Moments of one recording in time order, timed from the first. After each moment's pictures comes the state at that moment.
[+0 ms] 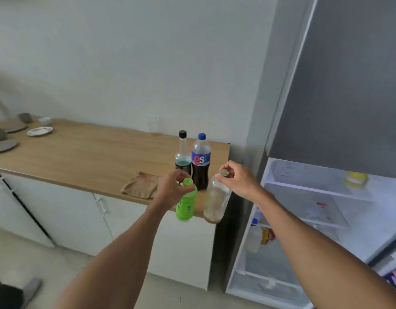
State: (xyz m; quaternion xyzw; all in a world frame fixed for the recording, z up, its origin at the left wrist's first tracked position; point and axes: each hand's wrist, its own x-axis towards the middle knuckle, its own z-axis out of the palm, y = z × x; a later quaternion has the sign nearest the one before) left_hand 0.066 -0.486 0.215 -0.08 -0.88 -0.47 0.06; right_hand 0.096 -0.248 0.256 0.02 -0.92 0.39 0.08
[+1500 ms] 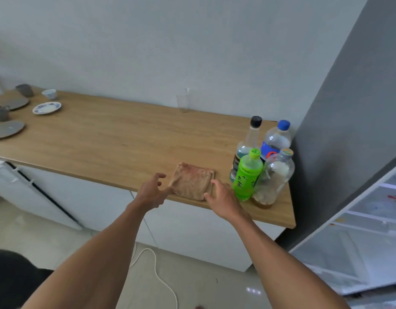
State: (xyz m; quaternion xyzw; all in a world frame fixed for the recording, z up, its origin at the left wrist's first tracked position) left_hand -0.103 -0.752 0.121 0.03 -0.91 -0.40 -0.14; right_hand -0.057 -0.509 0.096 -0.07 -0.94 0.32 -0.04
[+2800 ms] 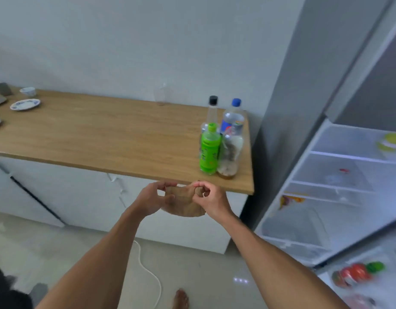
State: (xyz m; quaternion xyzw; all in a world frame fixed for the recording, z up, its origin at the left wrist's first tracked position) left_hand 0.037 -0.671 0.111 -0.10 -0.86 -0.47 -0.16; right_hand 0.095 -0.452 0.100 -0.06 -0.83 0.55 0.04
